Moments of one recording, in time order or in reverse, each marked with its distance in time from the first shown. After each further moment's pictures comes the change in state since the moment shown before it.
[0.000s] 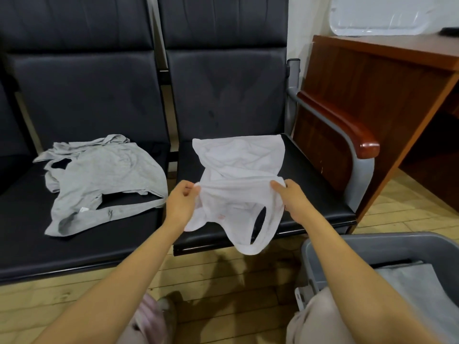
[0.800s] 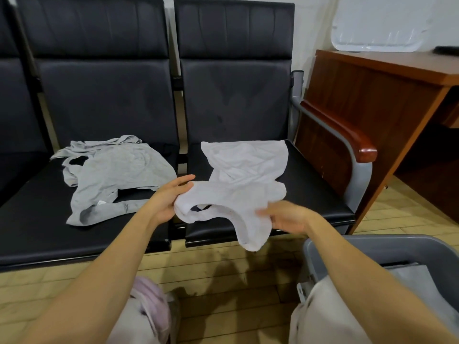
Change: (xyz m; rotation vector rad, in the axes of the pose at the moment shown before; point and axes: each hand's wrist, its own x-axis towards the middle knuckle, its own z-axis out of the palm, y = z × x) left_hand 0.005 0.002 -0.074 -0.483 -0.412 -0.275; right_hand -0.055 0.003 0.012 0.111 -0.701 0.042
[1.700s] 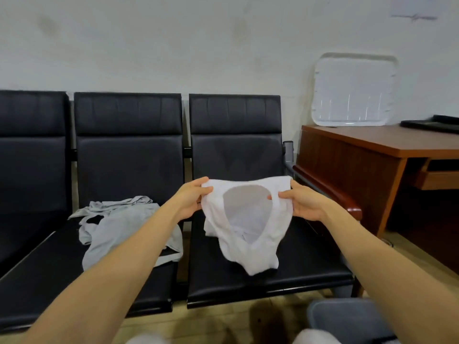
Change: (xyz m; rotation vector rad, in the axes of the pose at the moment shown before) left_hand -0.006 0.134 0.069 0.084 -0.011 0.218; right_hand -0.040 -0.159 -0.034 0.032 0.285 -0.258
